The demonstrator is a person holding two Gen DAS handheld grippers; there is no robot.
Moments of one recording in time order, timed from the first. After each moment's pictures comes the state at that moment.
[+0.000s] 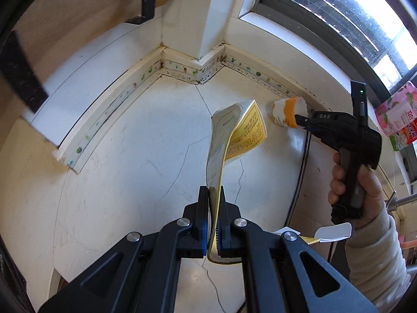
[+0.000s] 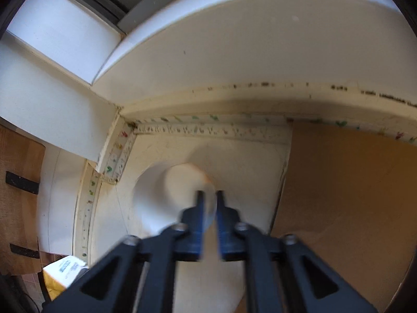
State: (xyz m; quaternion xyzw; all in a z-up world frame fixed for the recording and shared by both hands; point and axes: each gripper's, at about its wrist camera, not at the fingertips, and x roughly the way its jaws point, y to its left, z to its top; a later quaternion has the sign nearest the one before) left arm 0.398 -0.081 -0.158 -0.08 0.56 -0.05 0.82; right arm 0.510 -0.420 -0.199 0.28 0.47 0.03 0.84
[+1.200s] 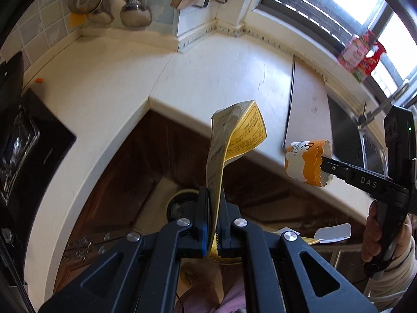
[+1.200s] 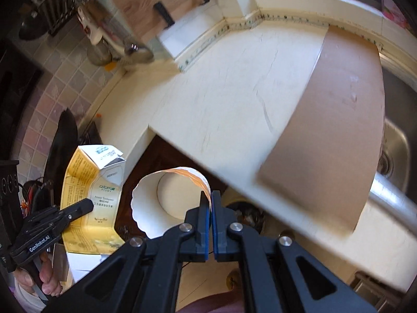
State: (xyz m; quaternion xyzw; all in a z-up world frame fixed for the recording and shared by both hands) left arm 0.016 0.075 -0.134 -0.07 0.55 -0.07 0.83; right arm 0.071 -0.195 -0.157 0.14 0.51 0.16 0.83
